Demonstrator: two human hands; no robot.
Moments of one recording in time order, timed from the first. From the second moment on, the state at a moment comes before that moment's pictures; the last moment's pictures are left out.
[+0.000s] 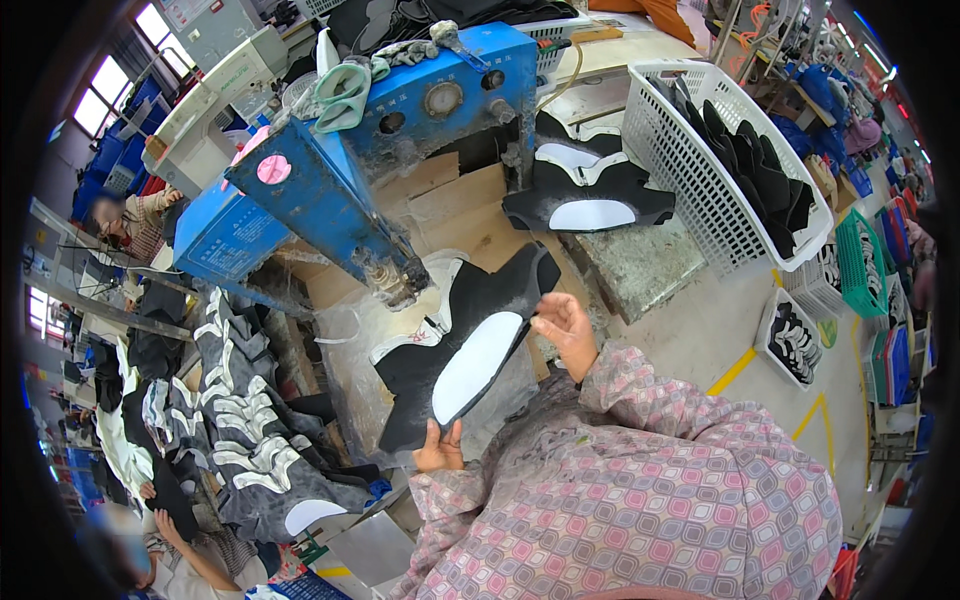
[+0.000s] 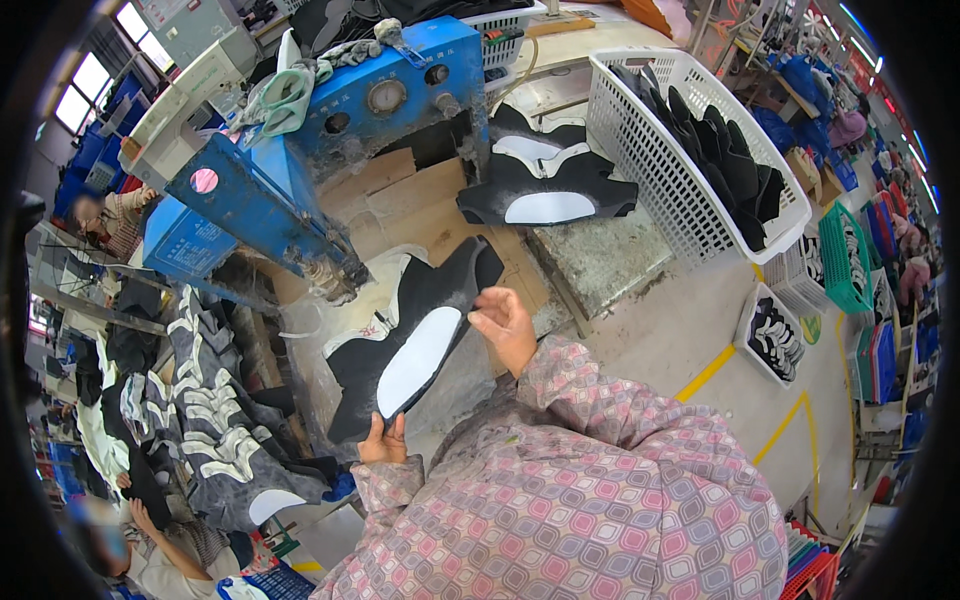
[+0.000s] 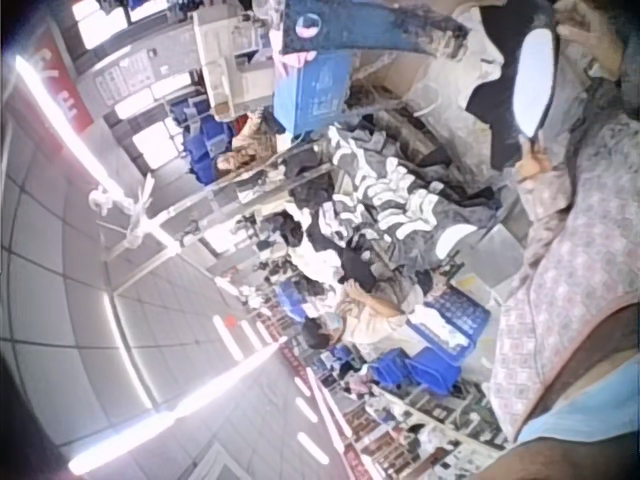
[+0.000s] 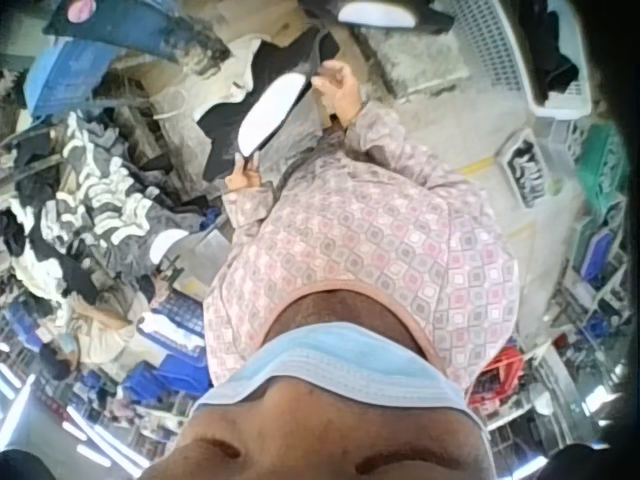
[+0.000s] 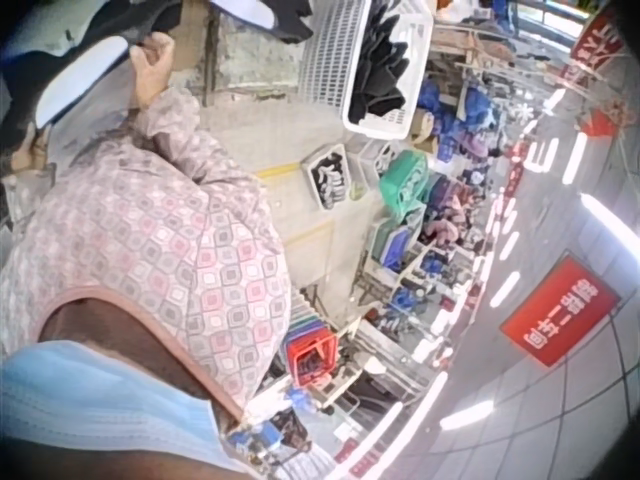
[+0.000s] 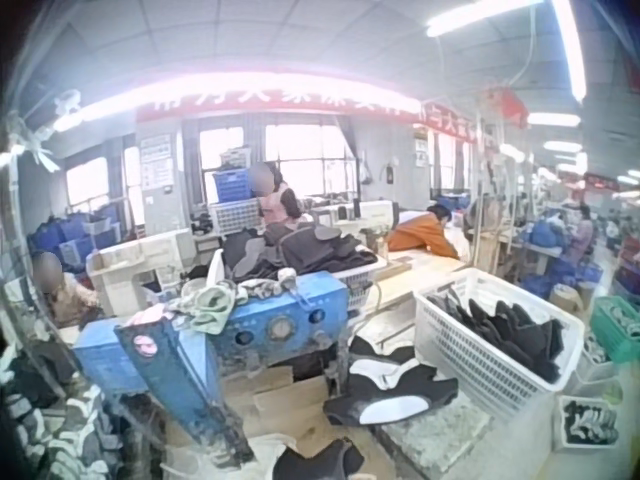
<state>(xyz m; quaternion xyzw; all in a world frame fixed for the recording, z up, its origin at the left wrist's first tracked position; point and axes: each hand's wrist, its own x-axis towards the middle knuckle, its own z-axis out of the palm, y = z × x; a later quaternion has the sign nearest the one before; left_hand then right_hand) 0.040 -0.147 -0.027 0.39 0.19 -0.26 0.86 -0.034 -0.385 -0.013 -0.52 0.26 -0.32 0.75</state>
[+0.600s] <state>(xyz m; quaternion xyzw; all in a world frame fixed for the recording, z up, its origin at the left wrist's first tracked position) 0.054 -0.127 -0.045 0.37 0.02 -0.39 0.84 -0.043 -0.405 -0.025 -0.44 0.33 -0.11 0.83</state>
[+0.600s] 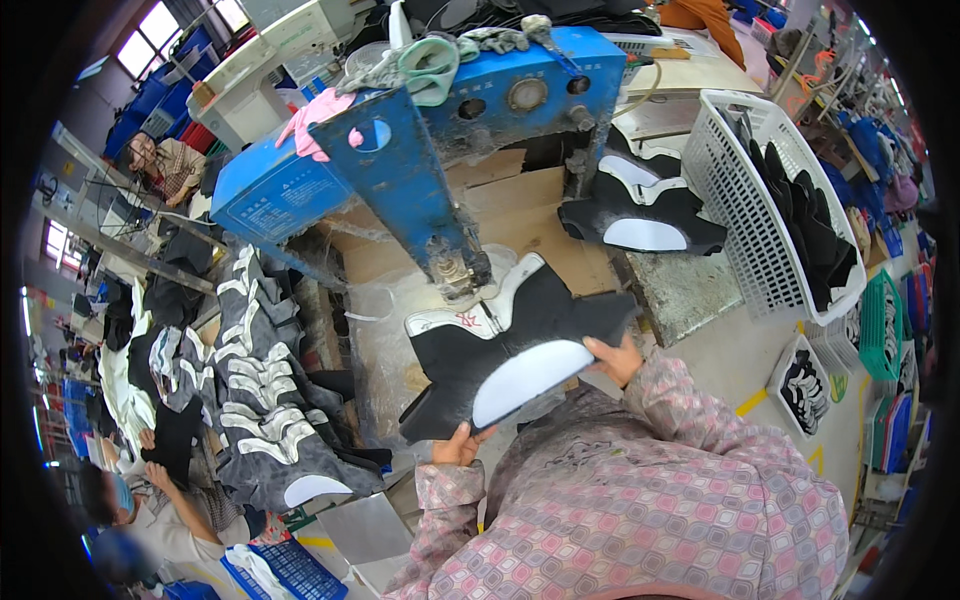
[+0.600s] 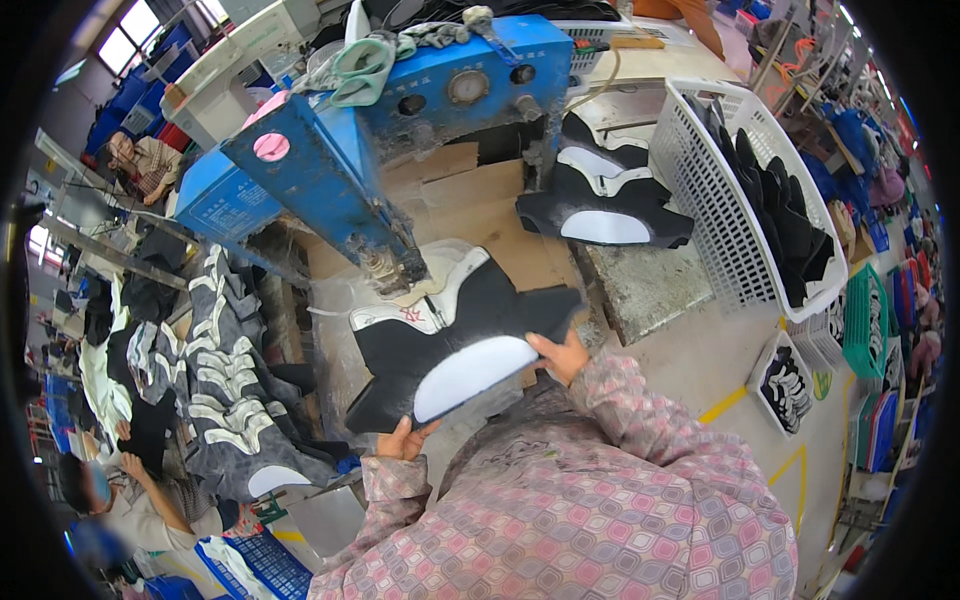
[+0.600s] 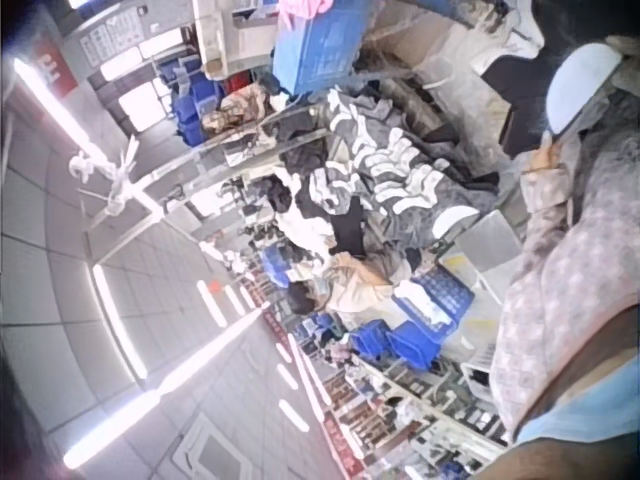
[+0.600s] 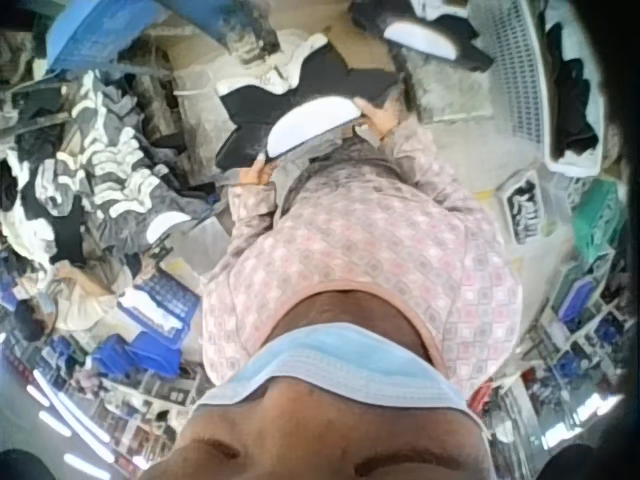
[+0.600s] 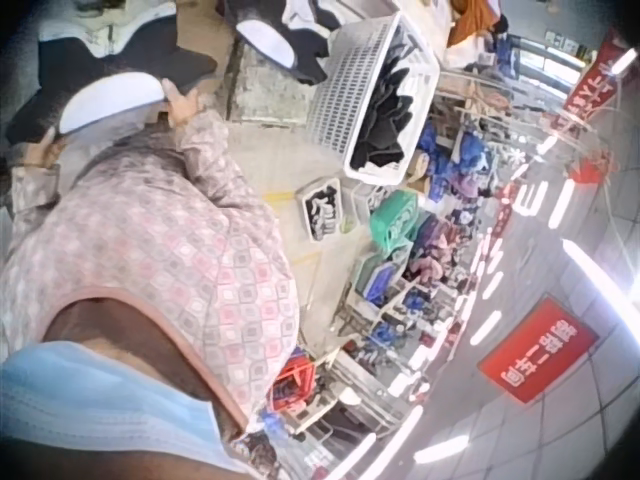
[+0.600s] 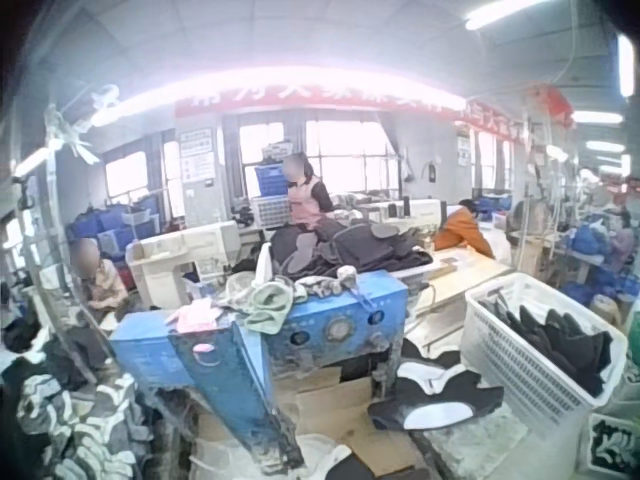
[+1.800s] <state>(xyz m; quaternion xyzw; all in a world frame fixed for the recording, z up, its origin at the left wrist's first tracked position) 0.033 -0.181 -0.099 0.45 0.08 -0.35 0.82 -0.099 -0.411 -0.054 -0.62 0.32 -0.28 0.66</state>
